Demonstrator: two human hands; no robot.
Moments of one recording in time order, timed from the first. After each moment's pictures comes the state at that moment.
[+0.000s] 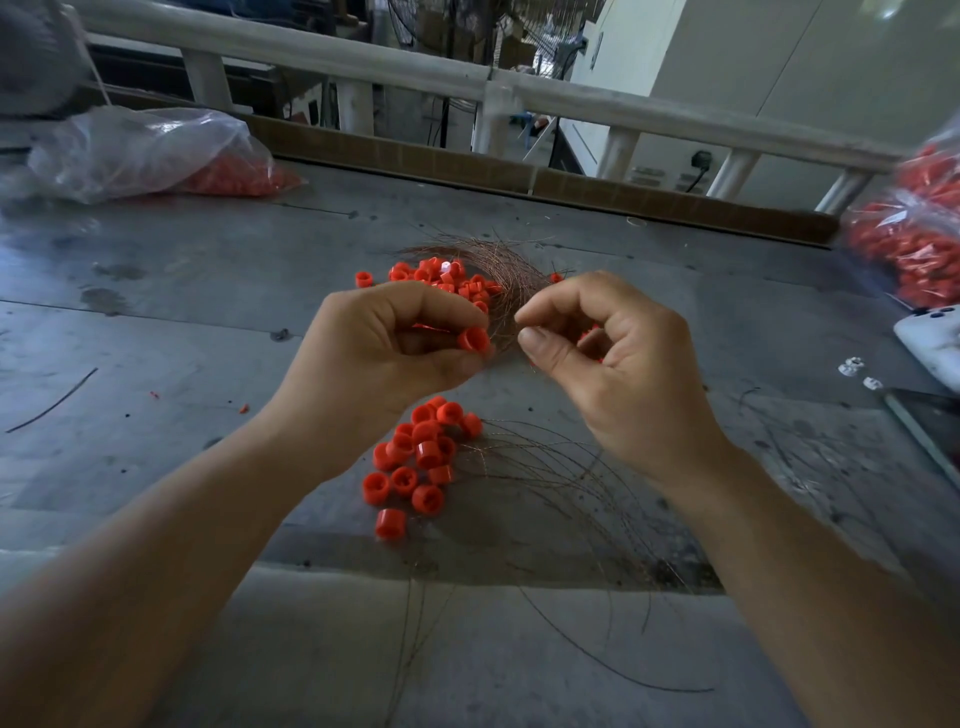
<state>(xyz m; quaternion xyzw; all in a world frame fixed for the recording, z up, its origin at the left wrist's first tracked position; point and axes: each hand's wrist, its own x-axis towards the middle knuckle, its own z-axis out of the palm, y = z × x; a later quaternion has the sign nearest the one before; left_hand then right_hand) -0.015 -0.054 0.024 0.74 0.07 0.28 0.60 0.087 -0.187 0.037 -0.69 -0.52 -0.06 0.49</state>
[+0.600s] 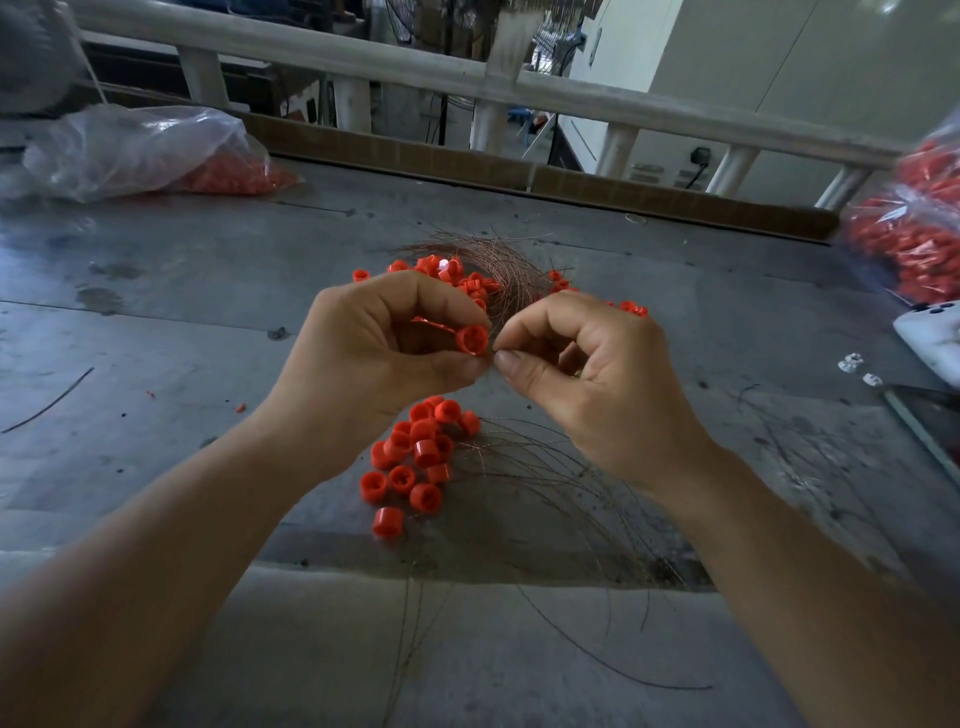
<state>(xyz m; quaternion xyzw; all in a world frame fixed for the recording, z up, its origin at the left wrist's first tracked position) -0.017 -0.055 0.025 0.73 0.05 0.29 0.62 0.082 -0.185 0.035 -0.70 -0.54 0.00 0.46</state>
